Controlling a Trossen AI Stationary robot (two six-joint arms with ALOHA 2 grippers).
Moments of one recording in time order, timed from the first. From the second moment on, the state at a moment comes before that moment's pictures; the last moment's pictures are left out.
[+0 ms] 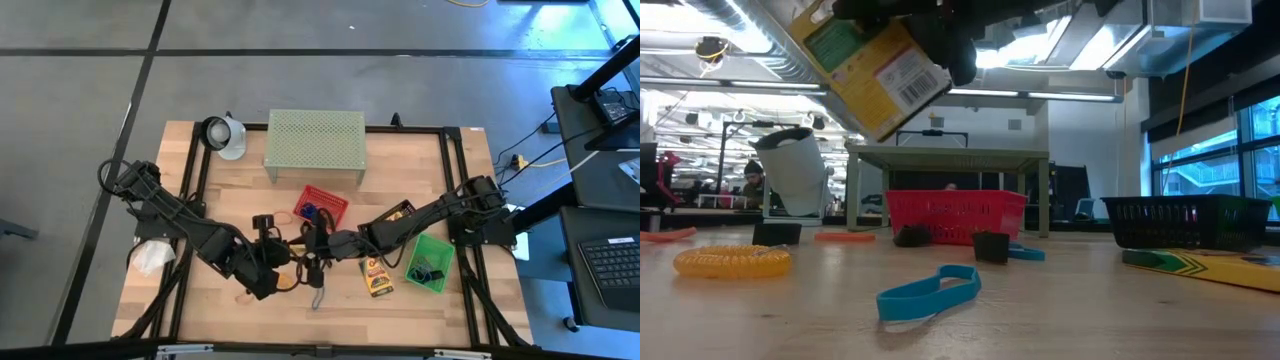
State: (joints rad) left arm -0.58 1.62 1.51 -1.10 -0.55 -0.54; right arm 0.34 1.94 1.26 0.34 0.30 0.23
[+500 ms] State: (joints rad) left arm -0.59 1.62 1.51 -1.09 -0.54 -0.54; right arm 0.34 1.94 1.26 0.34 0.25 0.24
